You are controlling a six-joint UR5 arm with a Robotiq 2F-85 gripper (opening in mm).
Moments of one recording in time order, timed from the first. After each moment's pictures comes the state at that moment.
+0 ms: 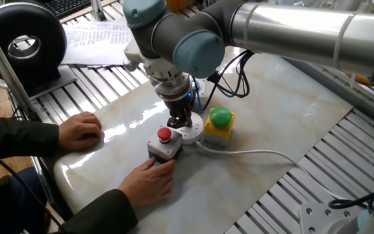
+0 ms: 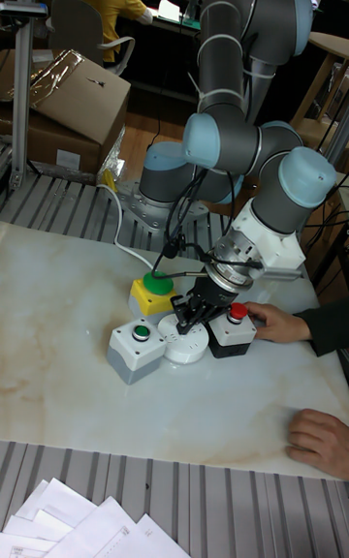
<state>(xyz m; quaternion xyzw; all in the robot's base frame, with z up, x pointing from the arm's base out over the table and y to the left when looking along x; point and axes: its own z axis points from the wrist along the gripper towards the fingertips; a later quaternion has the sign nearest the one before) 0.493 0.069 0.026 0.20 -0.97 0.10 0.06</state>
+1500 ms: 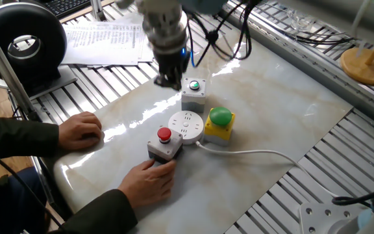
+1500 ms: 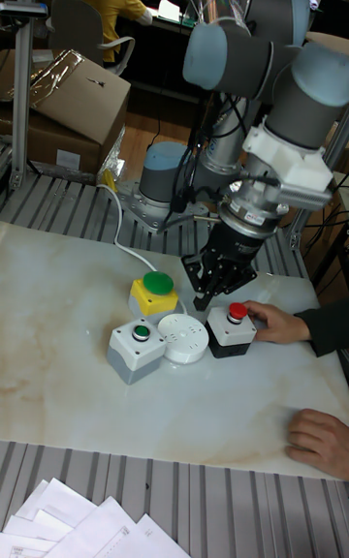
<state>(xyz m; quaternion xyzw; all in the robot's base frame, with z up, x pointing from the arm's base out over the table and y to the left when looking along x) 0.560 0.064 0.158 0.13 -0.99 0.06 -0.02</state>
